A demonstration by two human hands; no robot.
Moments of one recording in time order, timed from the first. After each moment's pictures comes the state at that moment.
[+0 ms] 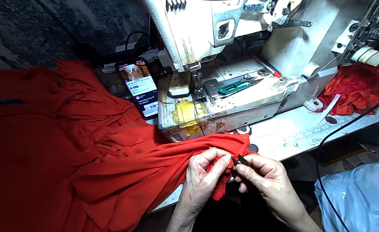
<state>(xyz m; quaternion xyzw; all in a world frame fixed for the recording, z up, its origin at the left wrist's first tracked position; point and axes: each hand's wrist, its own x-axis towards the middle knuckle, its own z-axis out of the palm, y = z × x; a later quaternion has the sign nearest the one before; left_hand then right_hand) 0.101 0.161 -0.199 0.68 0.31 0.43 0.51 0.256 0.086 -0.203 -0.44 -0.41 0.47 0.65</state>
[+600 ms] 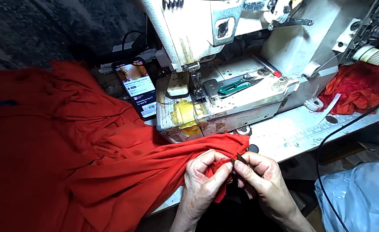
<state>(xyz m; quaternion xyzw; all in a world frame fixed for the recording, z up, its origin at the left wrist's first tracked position) 0.101 0.158 -0.207 0.68 0.29 0.49 0.47 0.250 0.094 -0.206 -0.43 -0.41 0.48 0.65</state>
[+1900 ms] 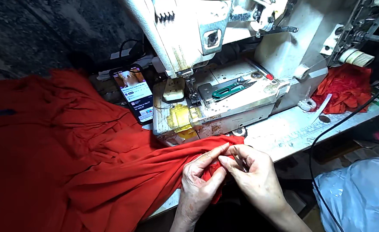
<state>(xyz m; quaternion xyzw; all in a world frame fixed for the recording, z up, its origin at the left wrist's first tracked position) 0.104 0.158 -0.210 0.71 0.28 0.50 0.42 0.238 0.105 -0.184 -0.58 -0.49 0.26 0.60</state>
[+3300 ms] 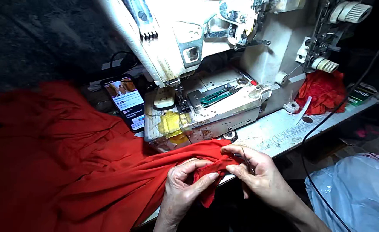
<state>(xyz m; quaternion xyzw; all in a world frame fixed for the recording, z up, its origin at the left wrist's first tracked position) 0.085 0.169 -0.207 0.72 0.22 0.46 0.47 0.281 0.091 -0.186 -0.50 -0.54 0.38 0.57</state>
